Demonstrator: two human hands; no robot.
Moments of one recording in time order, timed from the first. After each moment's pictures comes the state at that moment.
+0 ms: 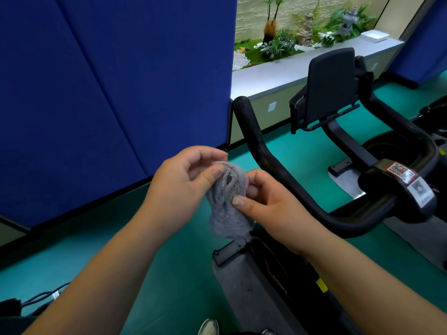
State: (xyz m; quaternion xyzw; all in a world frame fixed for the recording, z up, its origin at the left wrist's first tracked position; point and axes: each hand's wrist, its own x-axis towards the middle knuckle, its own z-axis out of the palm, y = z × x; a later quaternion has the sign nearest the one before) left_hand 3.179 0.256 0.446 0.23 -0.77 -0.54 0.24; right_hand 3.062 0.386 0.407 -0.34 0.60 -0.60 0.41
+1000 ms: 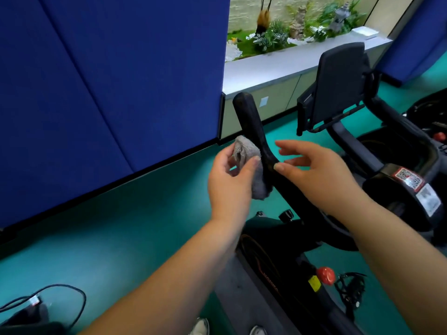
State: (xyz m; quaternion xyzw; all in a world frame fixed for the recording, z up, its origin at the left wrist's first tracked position) left_hand 3.074 0.280 0.375 0.32 -0.53 -0.69 0.36; right_hand 2.993 0.382 0.434 -0.31 0.85 -0.39 0.13
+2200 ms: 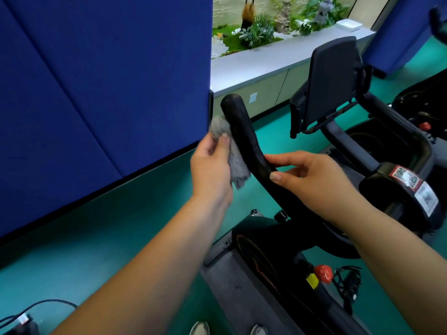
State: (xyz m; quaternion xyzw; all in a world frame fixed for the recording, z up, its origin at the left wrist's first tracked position) left_hand 3.040 0.245 0.387 0.27 -0.37 -0.81 0.36; right_hand 2.982 0.385 0.425 -0.25 0.83 -0.44 0.21
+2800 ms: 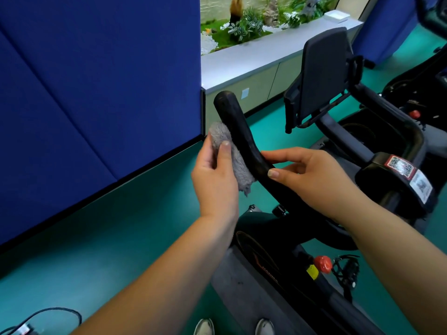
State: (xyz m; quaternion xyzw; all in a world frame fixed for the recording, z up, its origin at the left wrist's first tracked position) left_hand 3.052 0.264 0.378 0.29 -0.46 -0.74 0.39; right_hand 2.990 0.386 0.432 -0.26 0.82 -0.45 0.22
